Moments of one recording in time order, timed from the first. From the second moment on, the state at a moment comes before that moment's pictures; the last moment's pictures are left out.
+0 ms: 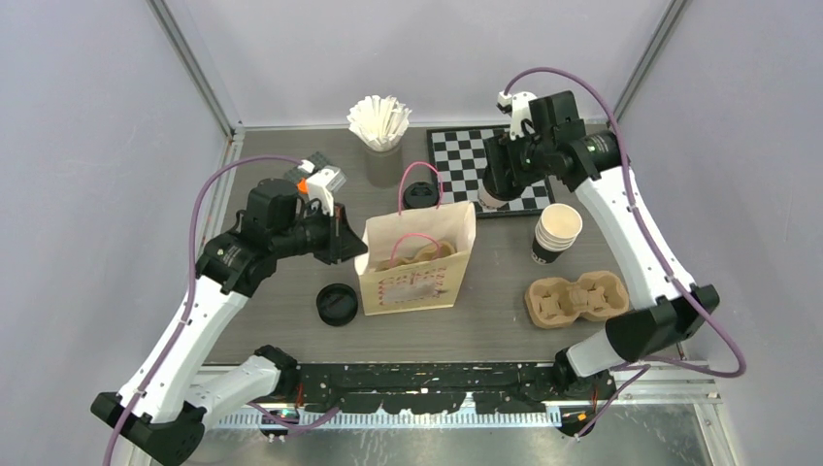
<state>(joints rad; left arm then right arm) -0.49 0.94 1.18 -0.80 0.43 -0.29 0.32 1.52 1.70 -0.99 -0.08 -0.05</state>
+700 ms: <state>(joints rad) -0.49 1.07 1.24 -0.77 0.31 -0.34 0.69 1.42 2.19 -1.33 0.22 0.01</state>
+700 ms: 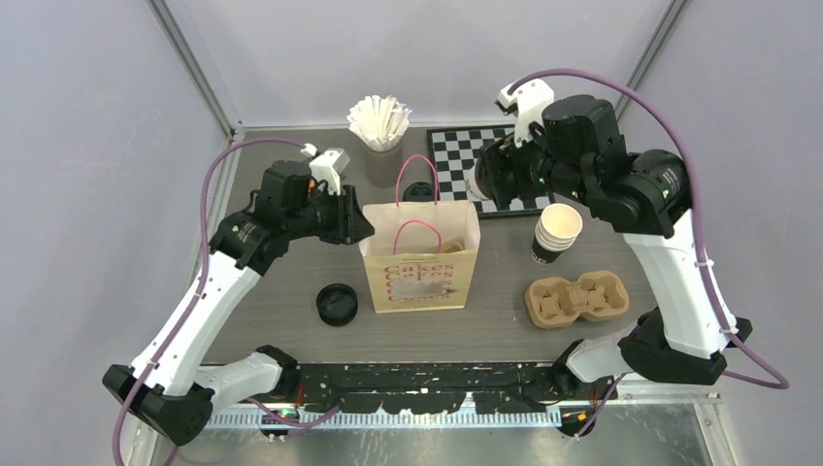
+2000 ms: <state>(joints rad) -0.49 1.04 1.18 -0.60 0.37 -0.28 1.06 1.37 1.80 -1.09 0.02 -0.26</state>
